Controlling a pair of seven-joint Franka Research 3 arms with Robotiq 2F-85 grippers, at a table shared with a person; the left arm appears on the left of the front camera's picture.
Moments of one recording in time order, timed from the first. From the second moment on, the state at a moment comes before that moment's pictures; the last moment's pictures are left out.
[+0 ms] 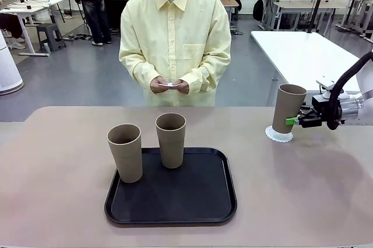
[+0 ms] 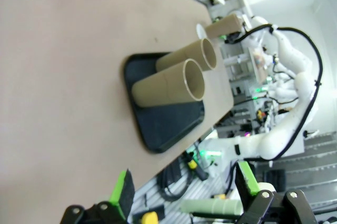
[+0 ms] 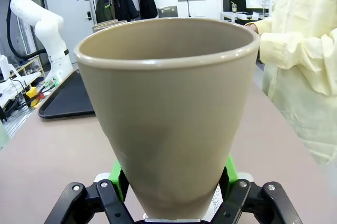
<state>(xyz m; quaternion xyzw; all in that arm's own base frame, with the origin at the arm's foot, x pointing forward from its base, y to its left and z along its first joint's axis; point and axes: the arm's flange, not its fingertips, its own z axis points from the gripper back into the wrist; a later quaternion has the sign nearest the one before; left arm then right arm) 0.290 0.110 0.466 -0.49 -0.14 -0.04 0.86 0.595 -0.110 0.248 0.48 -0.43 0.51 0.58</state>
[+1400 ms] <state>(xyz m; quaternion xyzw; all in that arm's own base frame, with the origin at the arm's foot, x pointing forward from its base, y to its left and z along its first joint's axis) 0.290 0.110 0.466 -0.49 -0.14 -0.04 0.86 0.602 -0.110 0.230 0.48 -0.42 0.52 0.57</state>
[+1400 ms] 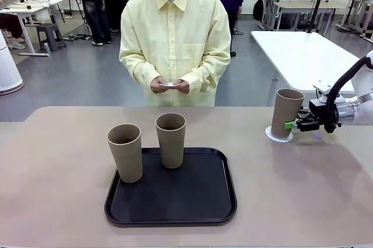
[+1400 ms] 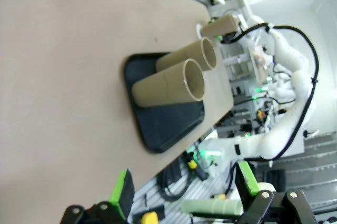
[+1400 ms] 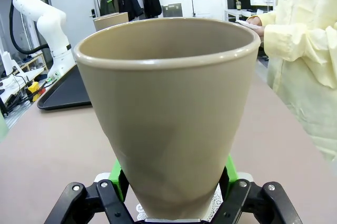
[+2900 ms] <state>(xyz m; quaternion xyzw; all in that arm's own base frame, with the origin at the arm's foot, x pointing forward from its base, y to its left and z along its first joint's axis) 0.290 0.110 0.466 -0.49 -0.14 -0.04 0.86 0.603 -0.113 0.221 0.48 -0.40 0.52 0.58</state>
